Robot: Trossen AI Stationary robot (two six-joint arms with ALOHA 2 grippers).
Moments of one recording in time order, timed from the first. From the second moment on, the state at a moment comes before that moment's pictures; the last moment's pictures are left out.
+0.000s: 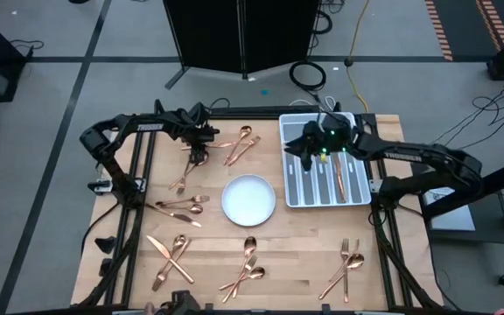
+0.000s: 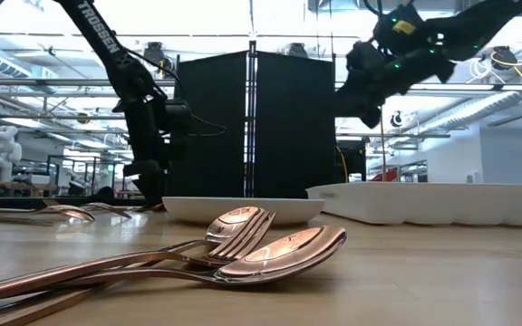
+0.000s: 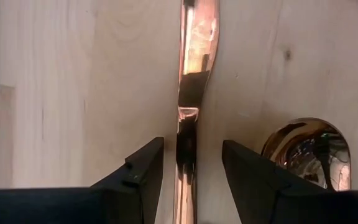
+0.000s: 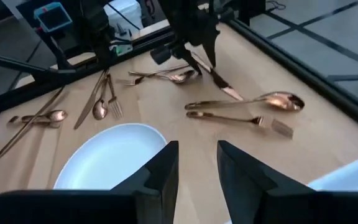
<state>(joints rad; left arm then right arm) 0.79 1.73 0.90 -0.47 0.08 0.68 -0.51 1.22 0.66 0.15 -0.33 0.18</state>
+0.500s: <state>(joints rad) 0.83 1.75 0.95 -0.52 0.14 0.65 -0.44 1.20 0.61 0.16 -0.26 0.22</state>
